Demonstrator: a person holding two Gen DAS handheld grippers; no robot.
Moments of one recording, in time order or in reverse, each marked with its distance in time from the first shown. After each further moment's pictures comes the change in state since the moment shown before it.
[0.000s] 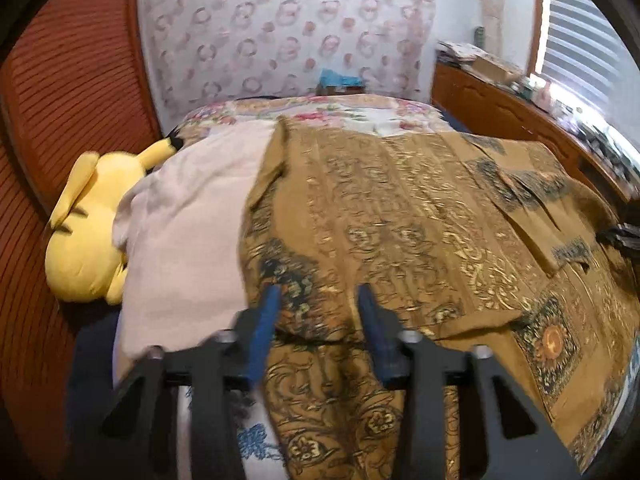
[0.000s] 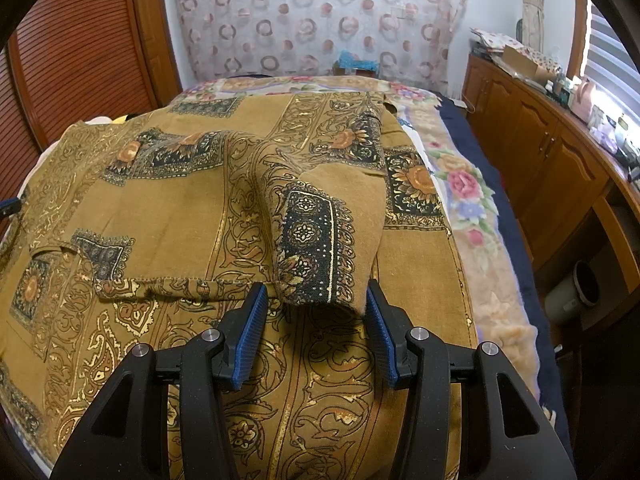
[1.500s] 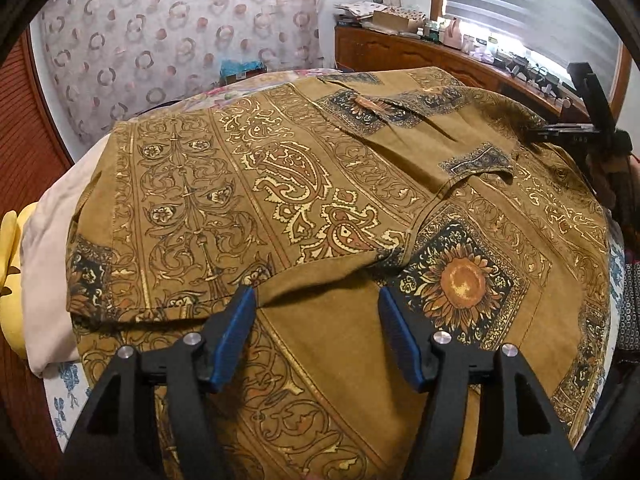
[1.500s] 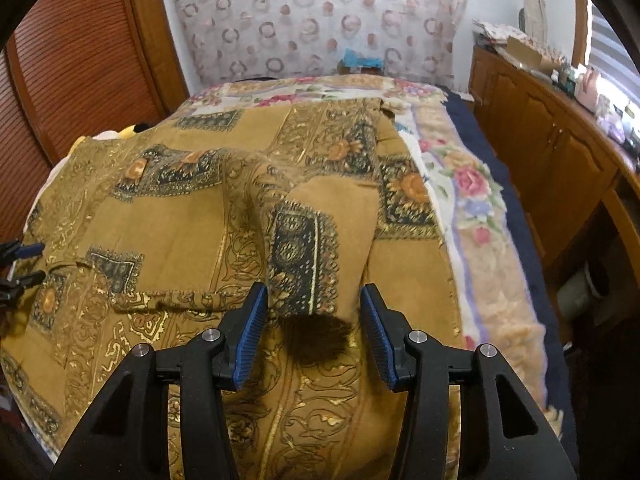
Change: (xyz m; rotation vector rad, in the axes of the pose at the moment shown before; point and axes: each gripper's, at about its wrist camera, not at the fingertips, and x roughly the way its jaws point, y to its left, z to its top) left arm 0.003 -0.101 -0.026 0.250 0.077 -0.209; right arm -0.003 -0.011 0.010 0.040 0.019 0.067
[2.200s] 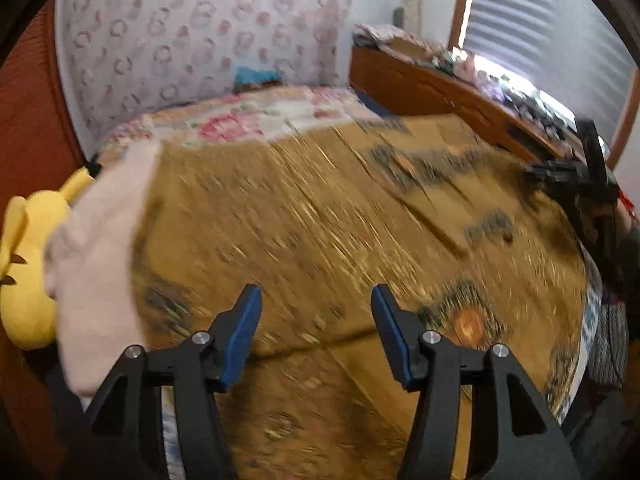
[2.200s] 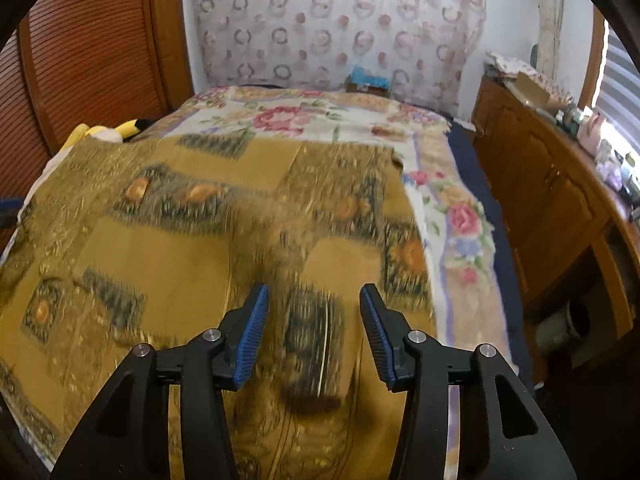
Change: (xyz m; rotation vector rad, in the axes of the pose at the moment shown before) left arm -0.029 0.047 0.024 -0.095 -0.030 -0.049; right arm -0.002 0.013 0.033 -0.110 -0.032 -0.064
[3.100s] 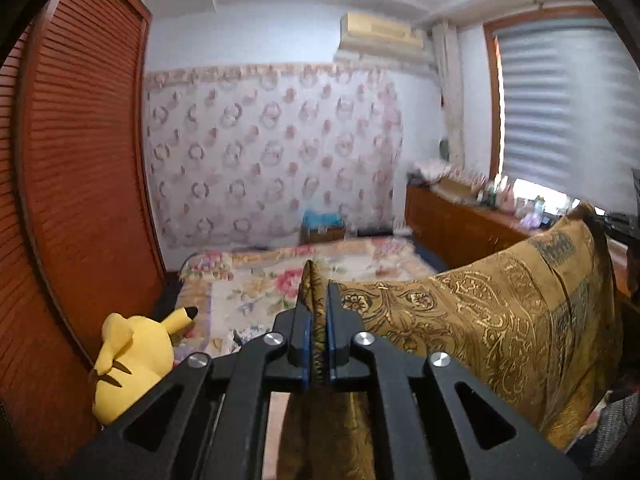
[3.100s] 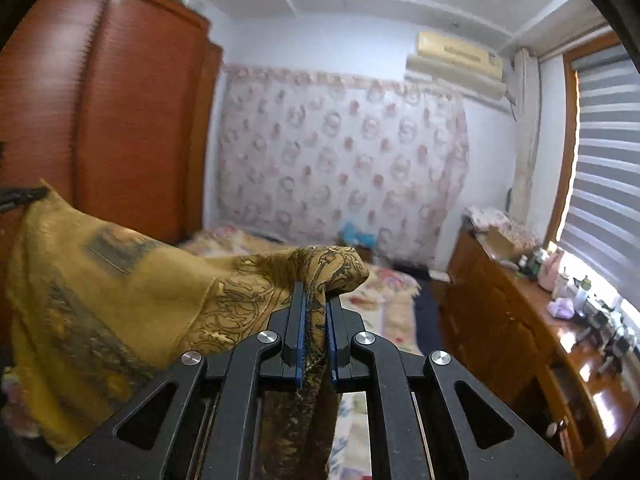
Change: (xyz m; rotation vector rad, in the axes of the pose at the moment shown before) left arm -0.202 0.056 0.124 -0.035 -0.480 0.238; right arm -0.224 0.012 0.132 -0.126 -0.453 -0.106
